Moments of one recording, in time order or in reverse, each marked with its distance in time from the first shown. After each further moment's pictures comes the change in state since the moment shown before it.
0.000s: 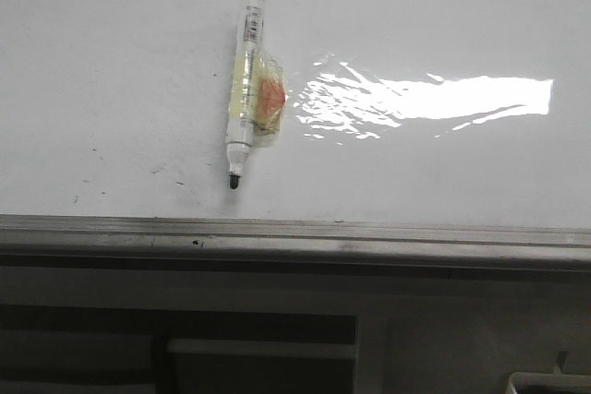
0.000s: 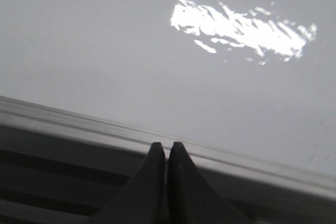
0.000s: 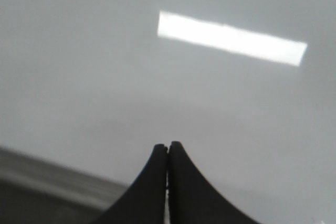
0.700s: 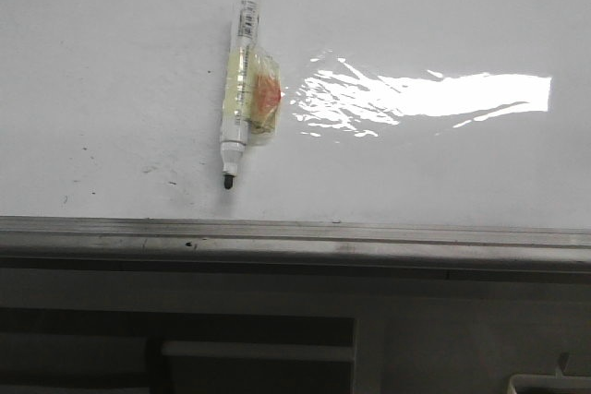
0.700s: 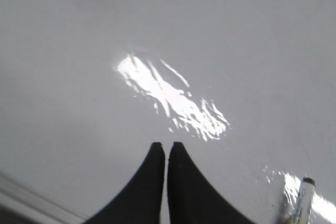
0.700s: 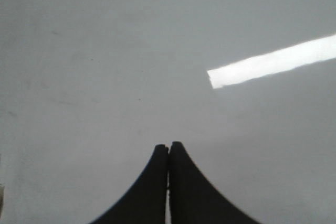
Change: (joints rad) left arm 0.000 0.014 -0.090 -0.355 -0.115 0.037; right arm -0.002 0.023 -0.164 0.481 -0.008 0.002
